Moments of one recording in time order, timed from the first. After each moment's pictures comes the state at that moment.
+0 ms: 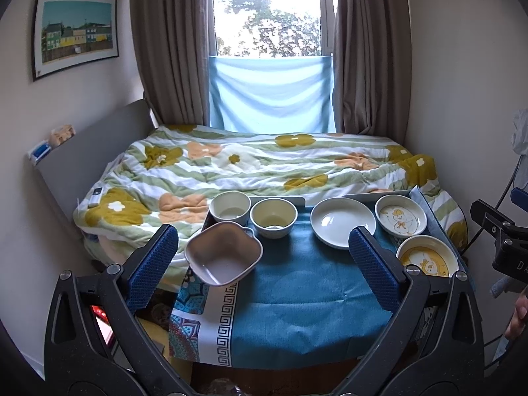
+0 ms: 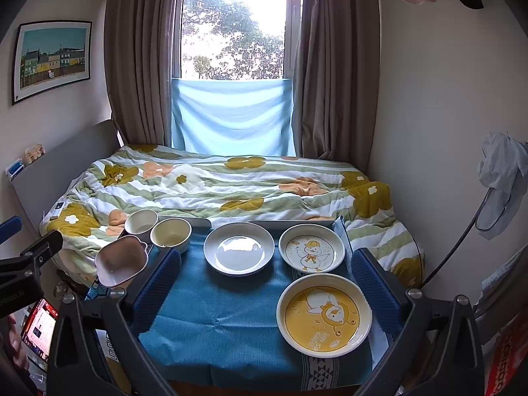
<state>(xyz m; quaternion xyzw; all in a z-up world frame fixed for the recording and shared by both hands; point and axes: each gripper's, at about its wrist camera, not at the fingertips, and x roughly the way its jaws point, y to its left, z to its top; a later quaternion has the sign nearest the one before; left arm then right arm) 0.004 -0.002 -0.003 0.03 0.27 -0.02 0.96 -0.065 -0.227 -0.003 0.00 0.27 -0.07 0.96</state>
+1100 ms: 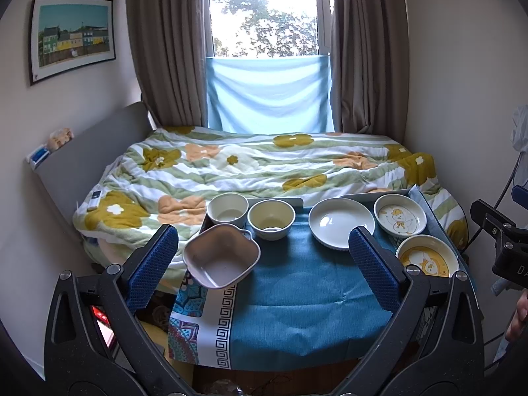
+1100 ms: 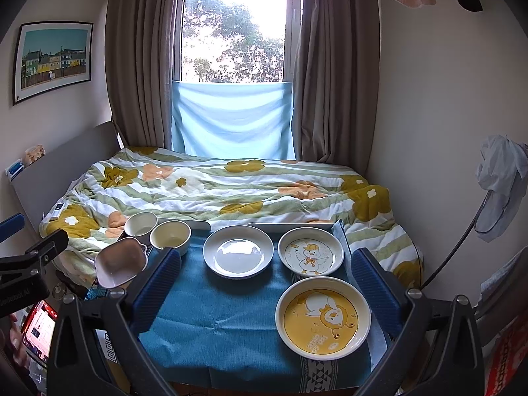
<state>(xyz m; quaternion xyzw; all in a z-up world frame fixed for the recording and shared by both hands) 0.004 -0.008 -0.006 0.04 0.27 -0.02 0.96 -0.065 -0.225 0.003 0.00 0.27 -0.07 0.96</state>
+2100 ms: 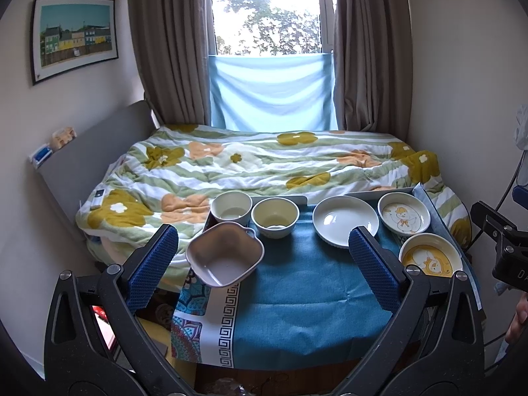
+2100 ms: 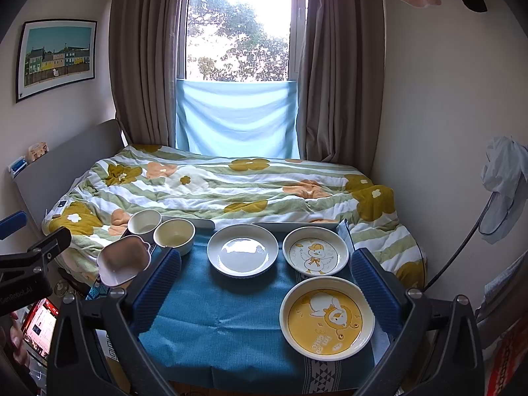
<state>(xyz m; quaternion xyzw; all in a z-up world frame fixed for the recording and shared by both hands) 0.006 -0.002 -0.008 0.04 0.27 -0.02 0.96 -0.065 -0.217 0.003 0.00 0.27 -0.07 0.96</state>
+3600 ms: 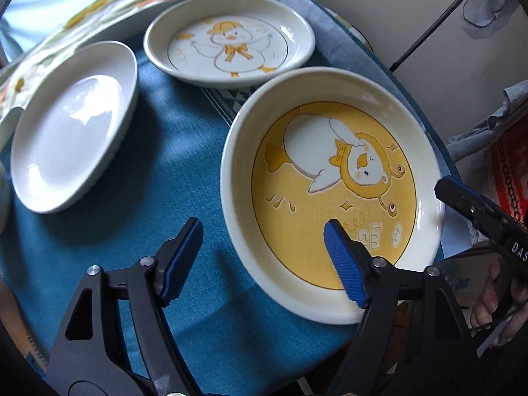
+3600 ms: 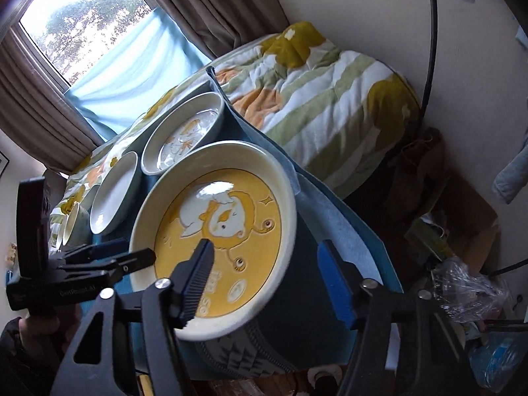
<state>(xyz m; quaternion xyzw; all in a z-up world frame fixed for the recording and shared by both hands) 0.169 -0.306 -0.296 0.15 0.57 -0.33 0.73 -0.043 -0.459 -0.243 0.31 0.42 -0.13 0.85</state>
